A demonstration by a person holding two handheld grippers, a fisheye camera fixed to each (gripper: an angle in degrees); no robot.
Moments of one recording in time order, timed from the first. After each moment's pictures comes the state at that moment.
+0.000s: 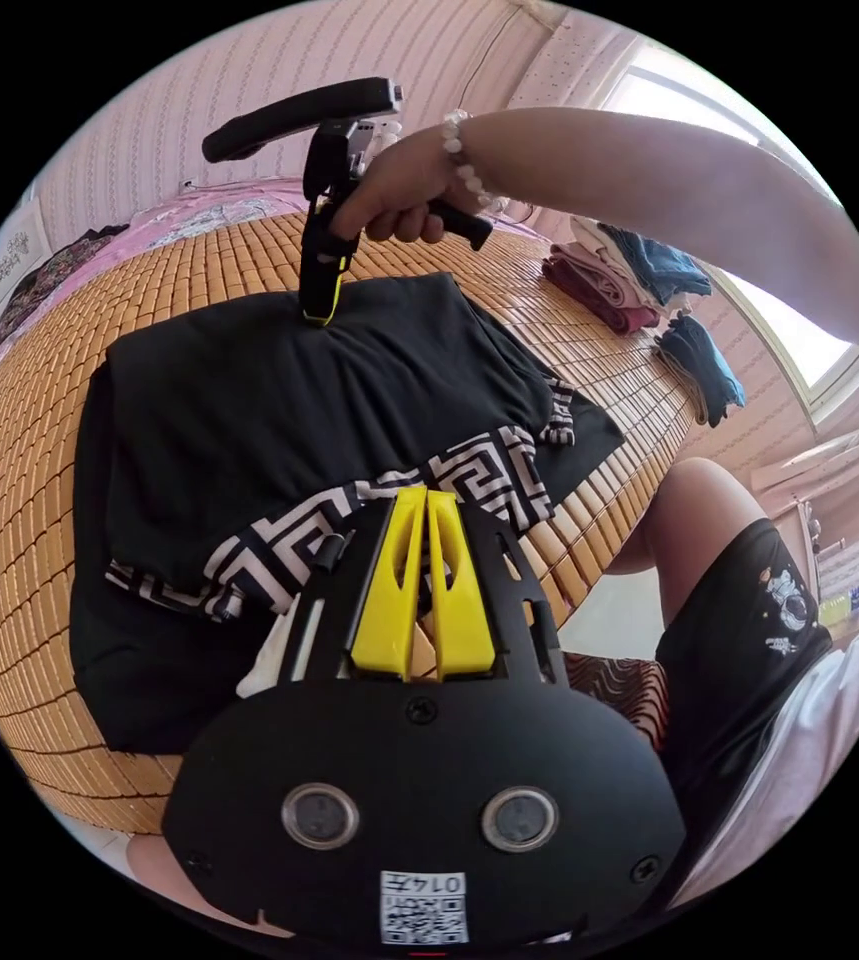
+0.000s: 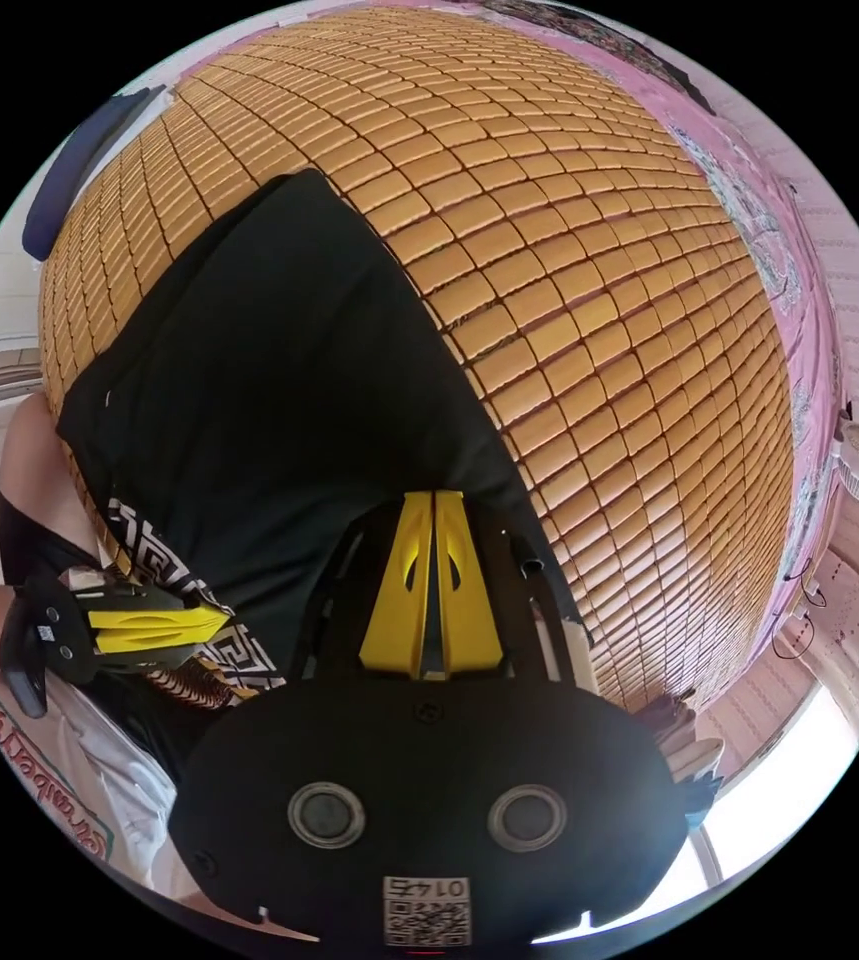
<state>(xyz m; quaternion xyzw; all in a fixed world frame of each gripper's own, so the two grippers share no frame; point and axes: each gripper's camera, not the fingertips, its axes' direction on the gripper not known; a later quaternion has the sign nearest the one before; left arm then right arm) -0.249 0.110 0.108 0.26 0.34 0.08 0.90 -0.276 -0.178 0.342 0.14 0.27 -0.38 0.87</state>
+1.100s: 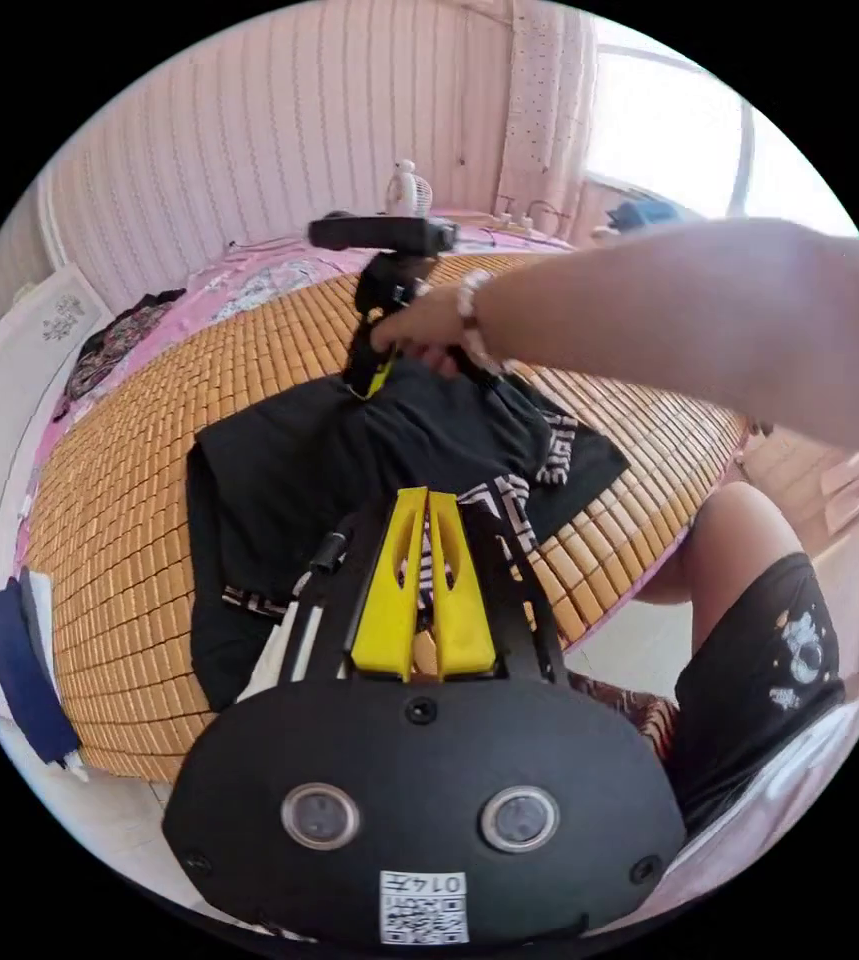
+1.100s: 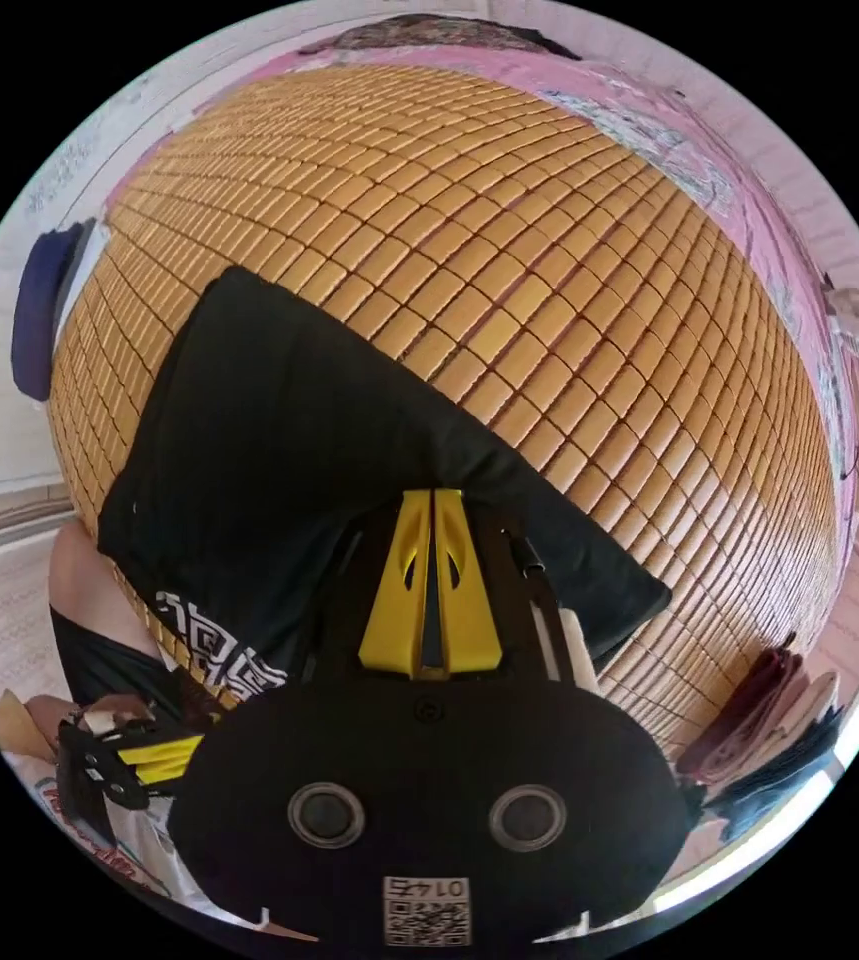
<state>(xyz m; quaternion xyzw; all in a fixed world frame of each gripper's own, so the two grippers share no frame) -0.139 0.105 0.046 0.30 0.22 0.07 0.93 -0.193 -0.136 0.348 0.22 0.14 -0.28 0.92</state>
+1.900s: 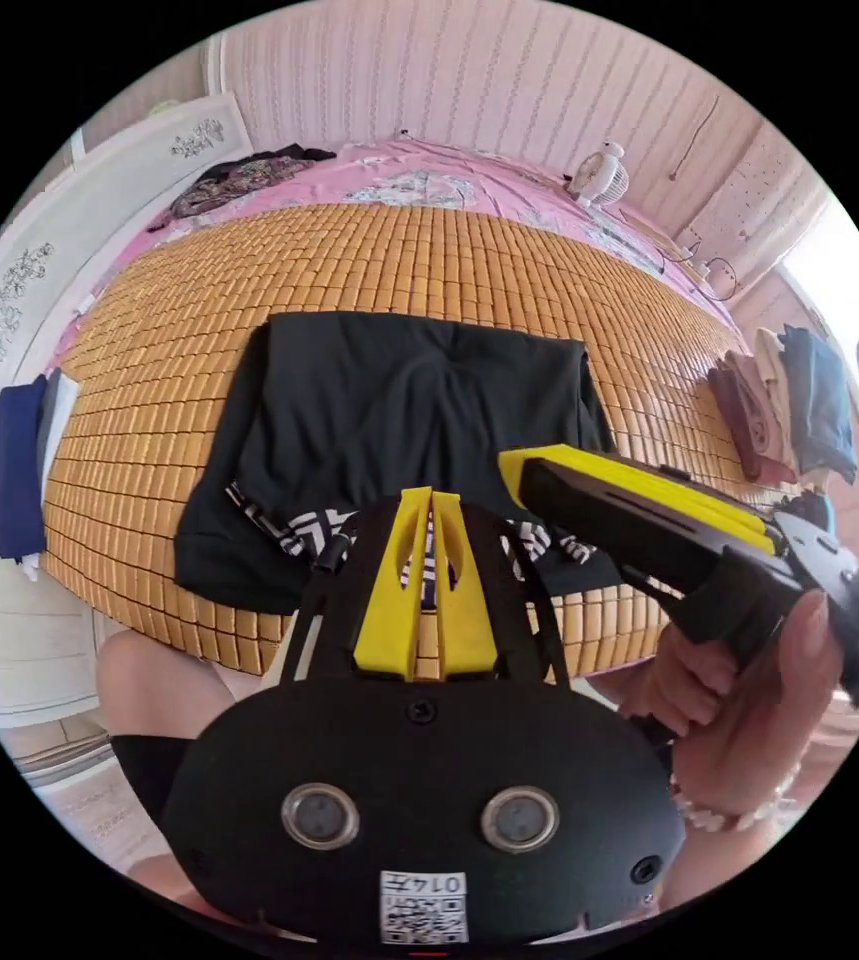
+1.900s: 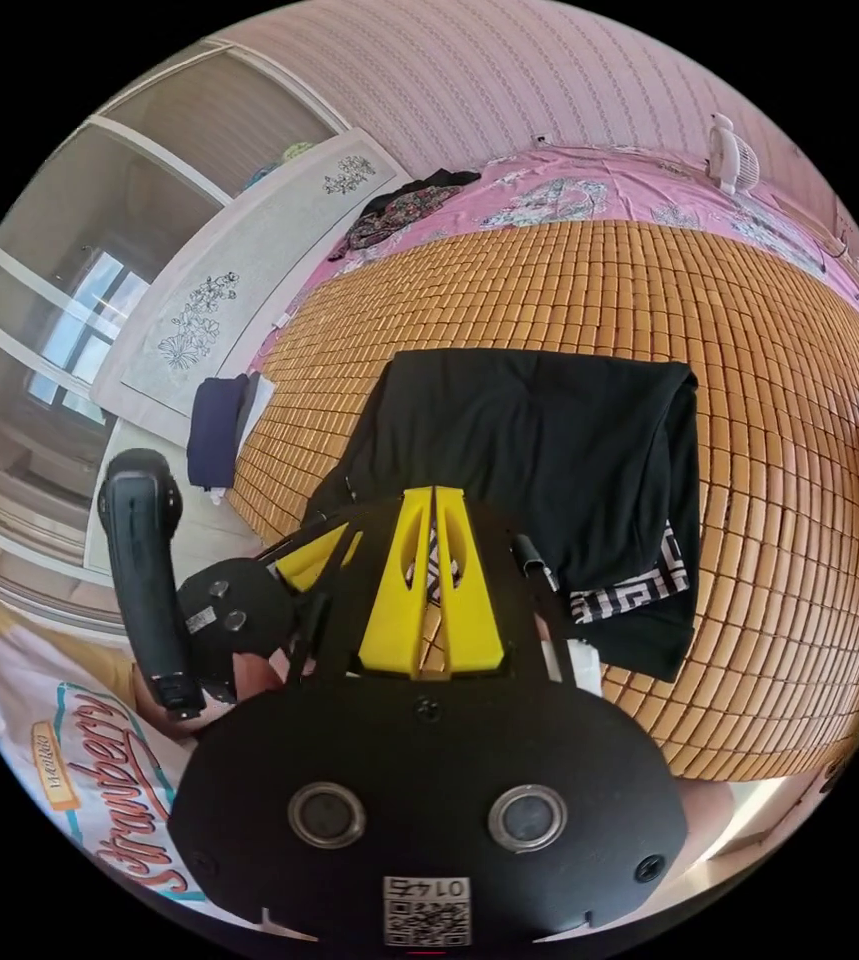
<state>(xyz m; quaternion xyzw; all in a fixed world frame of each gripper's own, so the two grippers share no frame) -0.084 0.059 0.031 0.15 0.23 -0.17 0.95 -0.025 0.141 0.403 0.39 -0.14 -0.22 0.88</state>
